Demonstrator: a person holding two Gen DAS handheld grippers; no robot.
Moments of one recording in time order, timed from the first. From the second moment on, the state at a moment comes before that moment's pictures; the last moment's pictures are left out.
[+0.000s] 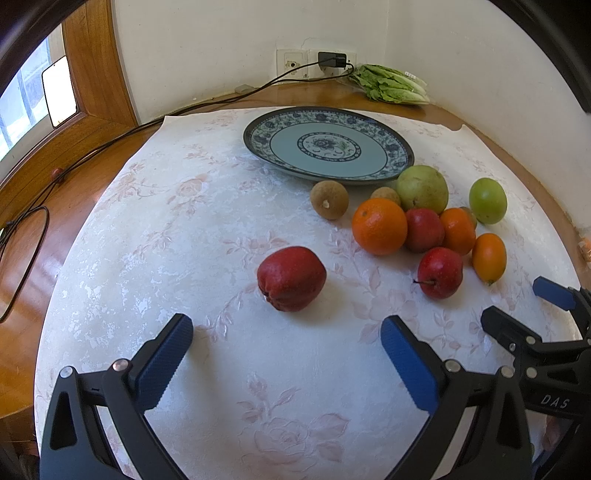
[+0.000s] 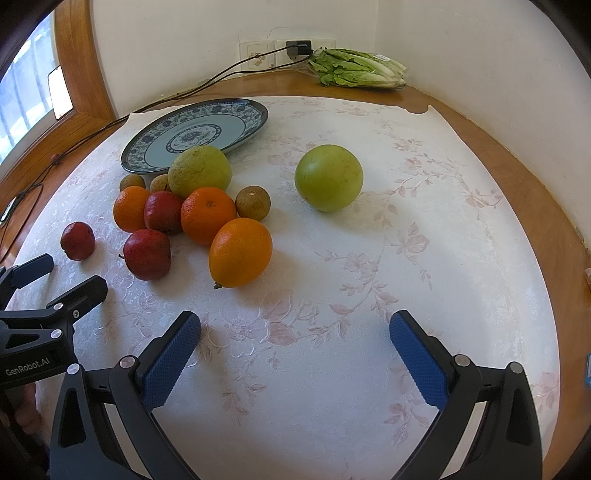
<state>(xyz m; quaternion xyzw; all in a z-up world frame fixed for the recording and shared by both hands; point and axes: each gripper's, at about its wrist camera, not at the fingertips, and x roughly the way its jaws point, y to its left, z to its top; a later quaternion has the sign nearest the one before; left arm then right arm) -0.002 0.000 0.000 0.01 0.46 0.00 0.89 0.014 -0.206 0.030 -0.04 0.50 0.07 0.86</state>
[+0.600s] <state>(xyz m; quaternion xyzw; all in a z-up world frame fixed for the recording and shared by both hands) -0.002 -0.001 0.002 0.01 0.46 0.00 0.89 0.014 -0.206 0.029 -0.04 0.50 0.07 0.86</state>
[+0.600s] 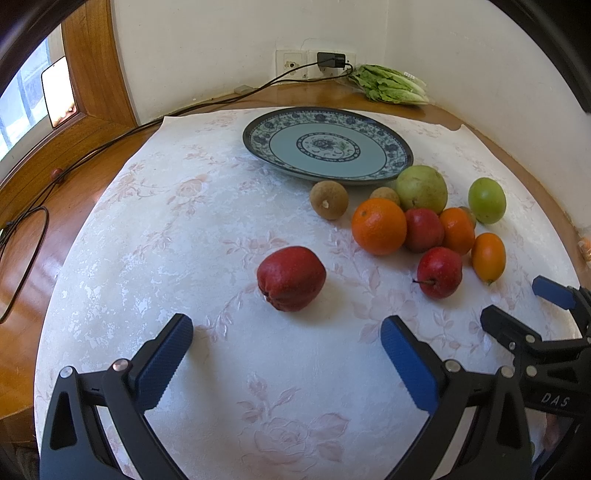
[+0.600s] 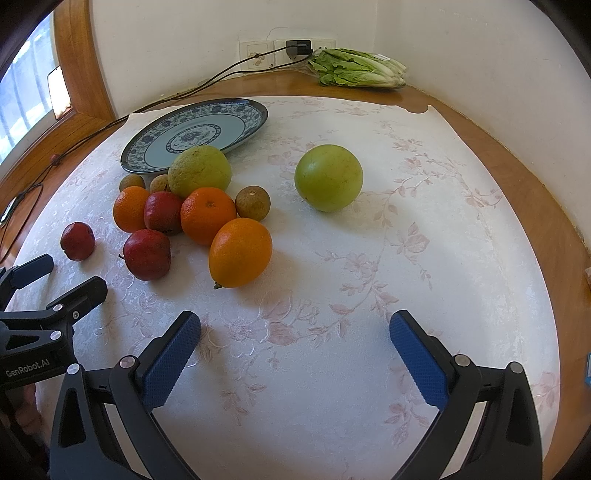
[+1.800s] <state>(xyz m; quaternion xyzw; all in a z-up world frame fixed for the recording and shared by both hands) -0.001 0.012 0.026 0.00 0.45 -0.03 0.89 0.015 -0.208 0.043 -0.01 0.49 0.13 0.86</state>
